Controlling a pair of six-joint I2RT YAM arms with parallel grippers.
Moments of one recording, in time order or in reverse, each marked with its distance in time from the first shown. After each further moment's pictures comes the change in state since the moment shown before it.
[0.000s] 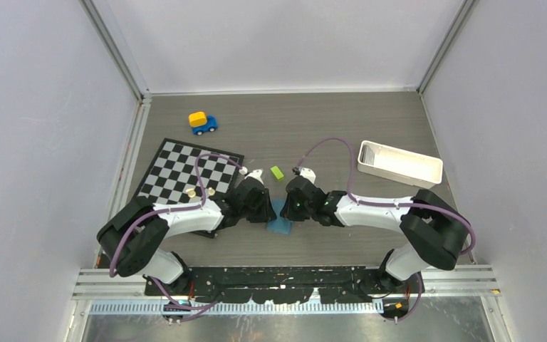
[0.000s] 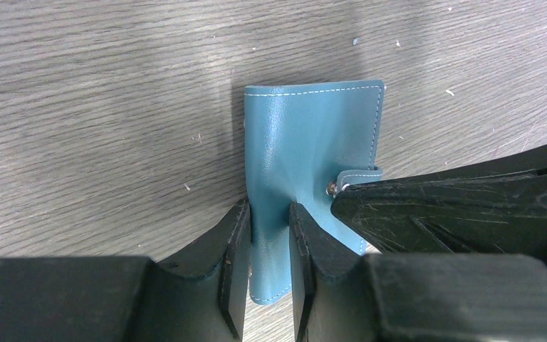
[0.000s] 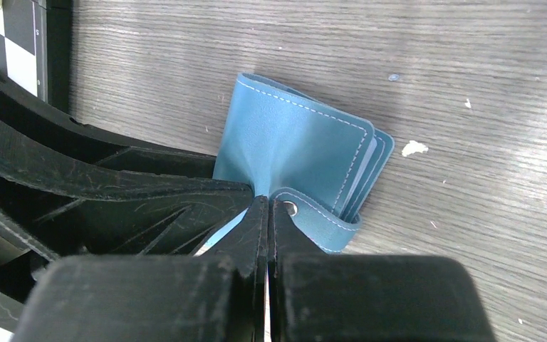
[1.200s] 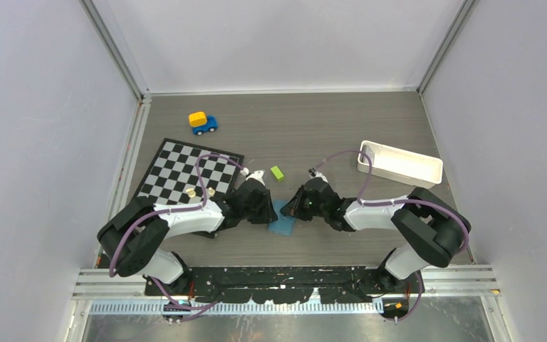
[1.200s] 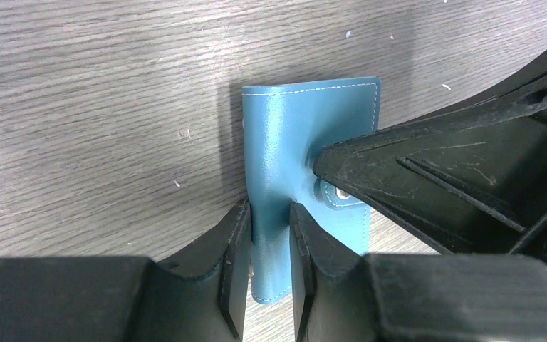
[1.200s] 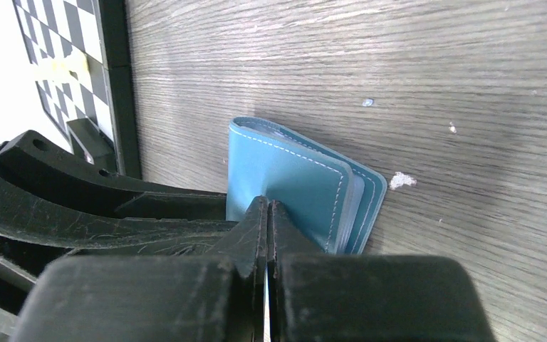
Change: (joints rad) left arm -0.014 0.000 0.000 0.000 -0.009 -0.005; right arm -0.141 0.027 -0.199 0.376 -0.169 0.166
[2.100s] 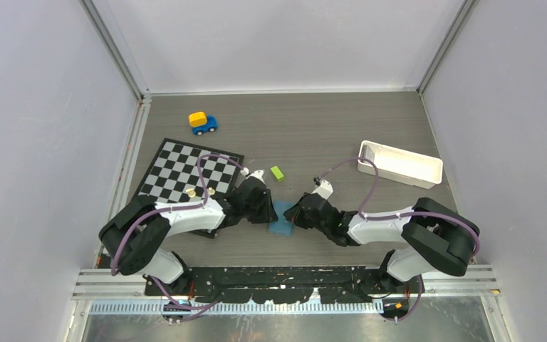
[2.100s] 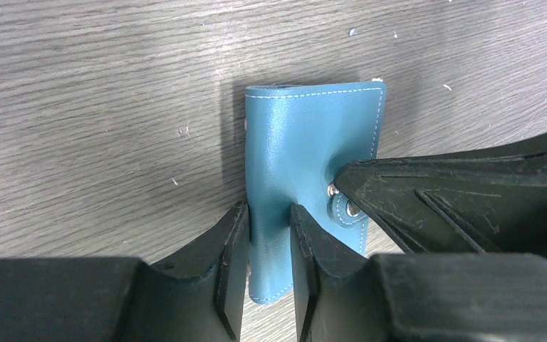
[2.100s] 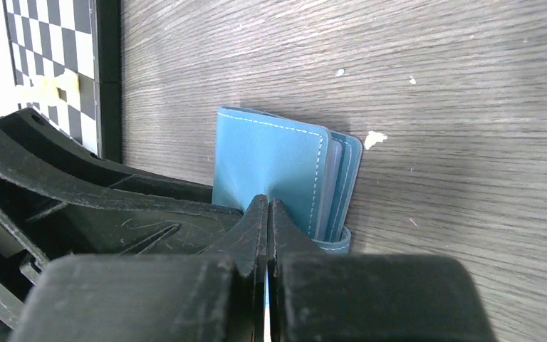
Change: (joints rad) left arm 0.002 0.012 0.015 -0.018 0.018 -0.023; right arm 0.147 -0.087 -0.108 0.062 0.273 0.068
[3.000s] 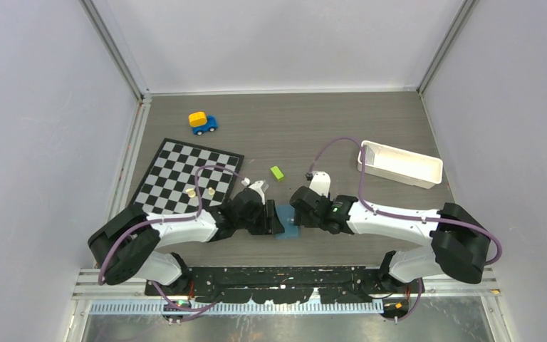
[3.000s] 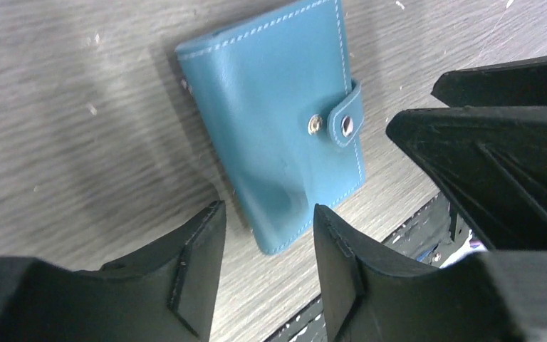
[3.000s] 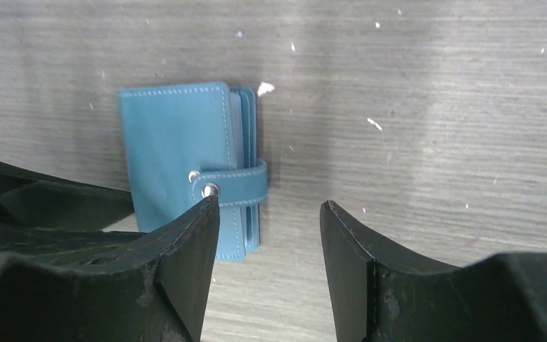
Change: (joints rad) left arm -0.043 -0.072 -0.116 0.132 0.106 -0.056; right arm 0.084 -0.094 0.321 -0.786 0.212 -0.203
